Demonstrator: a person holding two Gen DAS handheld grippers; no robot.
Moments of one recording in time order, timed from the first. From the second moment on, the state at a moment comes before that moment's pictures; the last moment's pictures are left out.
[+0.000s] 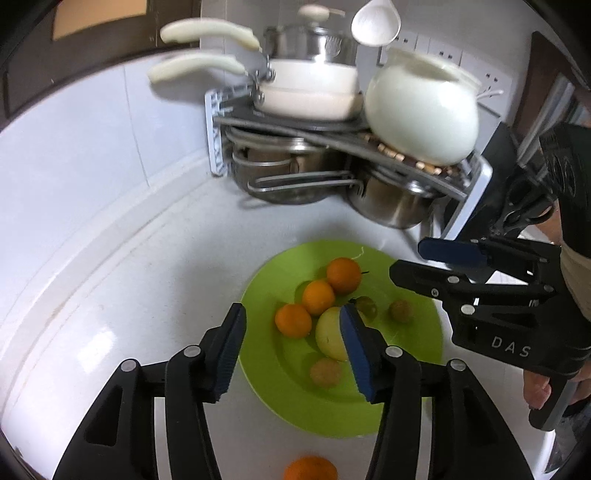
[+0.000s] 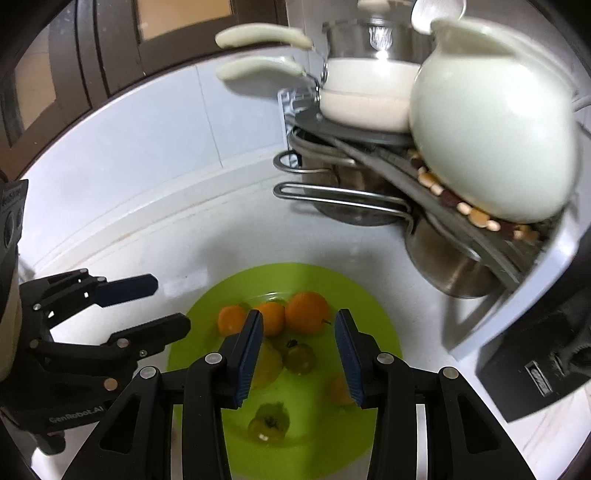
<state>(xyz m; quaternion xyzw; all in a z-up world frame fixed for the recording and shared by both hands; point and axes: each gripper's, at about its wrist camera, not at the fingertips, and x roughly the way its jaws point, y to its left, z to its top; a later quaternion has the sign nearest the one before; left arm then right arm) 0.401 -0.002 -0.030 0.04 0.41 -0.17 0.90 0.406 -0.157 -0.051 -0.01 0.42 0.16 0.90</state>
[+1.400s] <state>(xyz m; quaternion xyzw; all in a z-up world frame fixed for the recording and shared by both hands) 0.243 0.037 -0.039 0.07 0.39 -0.12 0.91 0.235 -0.167 -0.057 0.01 0.41 0.05 0.91</state>
